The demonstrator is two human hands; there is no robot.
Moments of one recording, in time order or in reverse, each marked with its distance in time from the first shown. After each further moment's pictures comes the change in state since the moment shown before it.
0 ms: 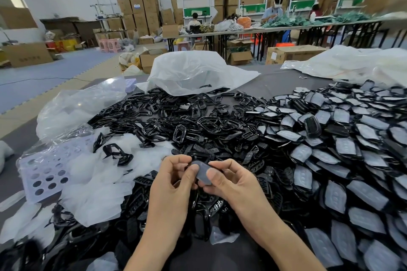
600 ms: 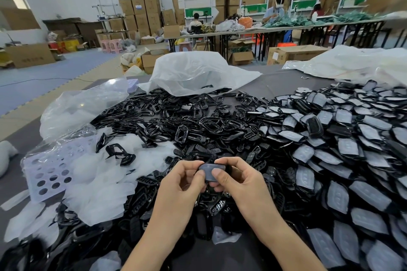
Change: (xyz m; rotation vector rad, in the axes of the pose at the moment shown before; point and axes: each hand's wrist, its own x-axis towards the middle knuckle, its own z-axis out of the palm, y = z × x) left_hand 0.001 0.001 -0.001 0.061 -0.148 -0.053; right_hand 0.000 0.002 -0.005 -0.230 0.088 -0.115
